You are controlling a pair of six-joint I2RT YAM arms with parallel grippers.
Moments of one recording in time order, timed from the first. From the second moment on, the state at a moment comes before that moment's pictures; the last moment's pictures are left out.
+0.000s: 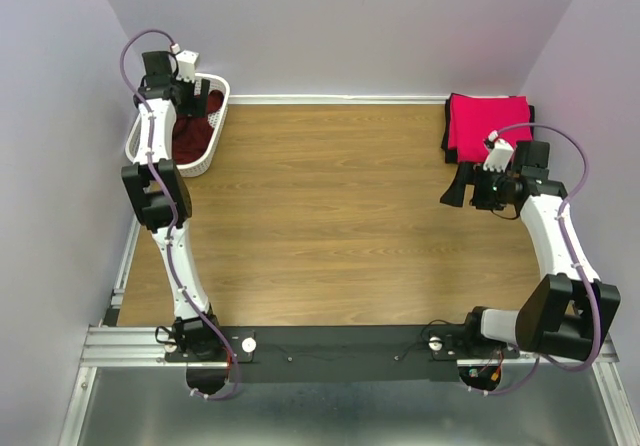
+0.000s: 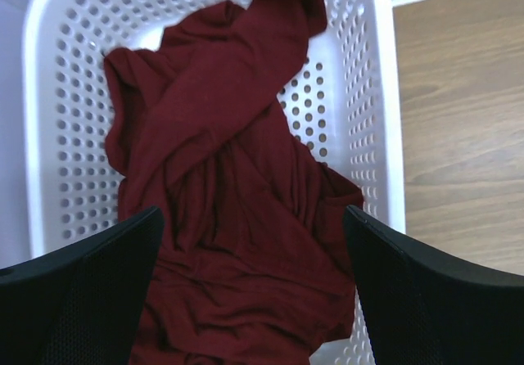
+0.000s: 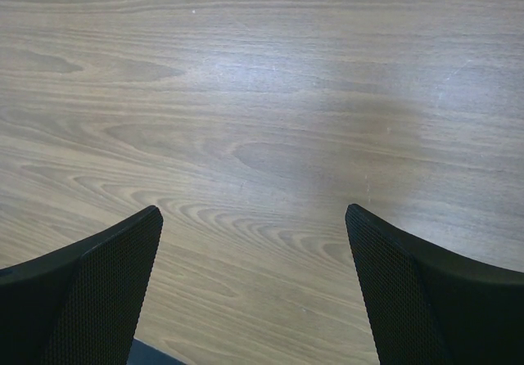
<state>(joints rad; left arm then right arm) 0.21 2.34 2.30 -0.63 0.19 0.33 -0.20 1.28 0.99 -0.65 -0.51 -0.05</state>
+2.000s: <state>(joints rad) -0.06 1.80 2.43 -0.53 0.52 0.17 -0.20 1.25 0.98 -0.65 -0.49 -0.05</state>
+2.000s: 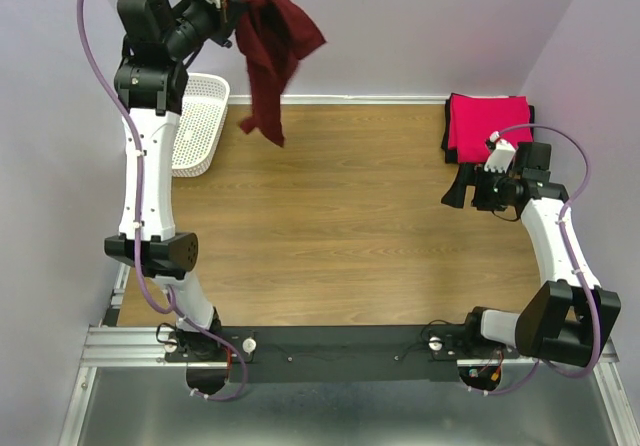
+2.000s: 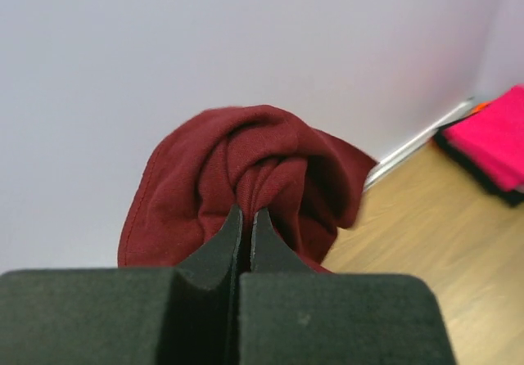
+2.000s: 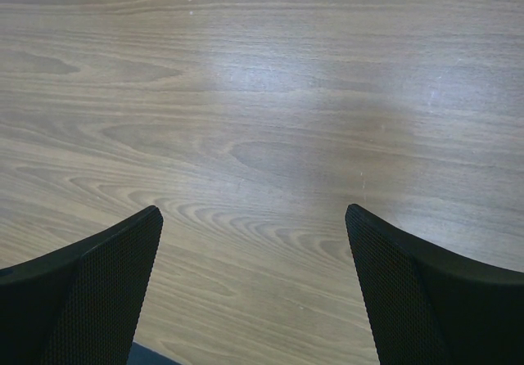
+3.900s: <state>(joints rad) -0.13 1.74 1.17 -0.61 0.63 0.56 0.29 1.75 1.09 -0.76 -0.22 -0.22</state>
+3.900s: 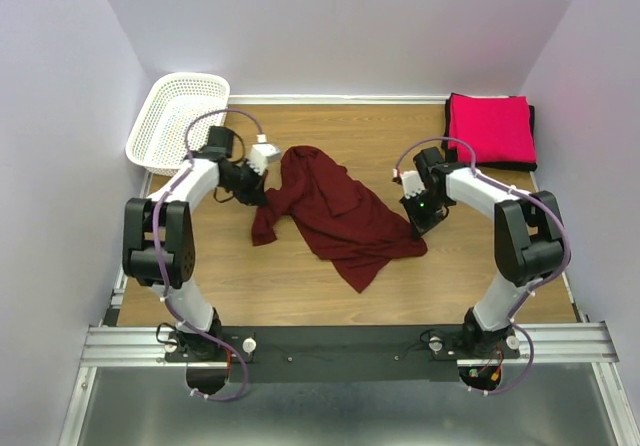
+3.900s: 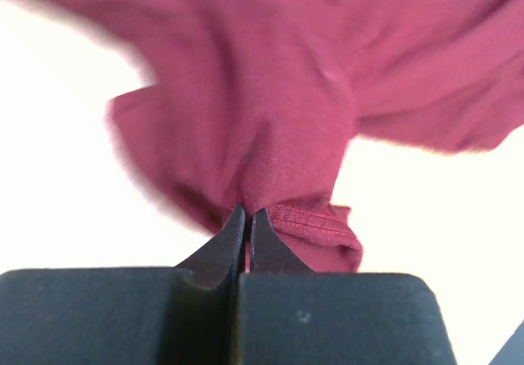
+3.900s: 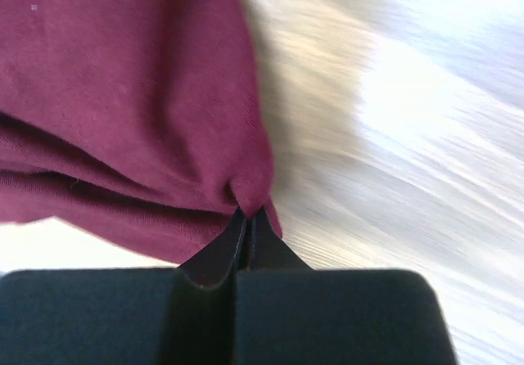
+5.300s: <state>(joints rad) 0.11 1.58 1.06 -0.89 0.47 0.90 0.61 1.76 1.20 -0.97 -0.17 -0.34</state>
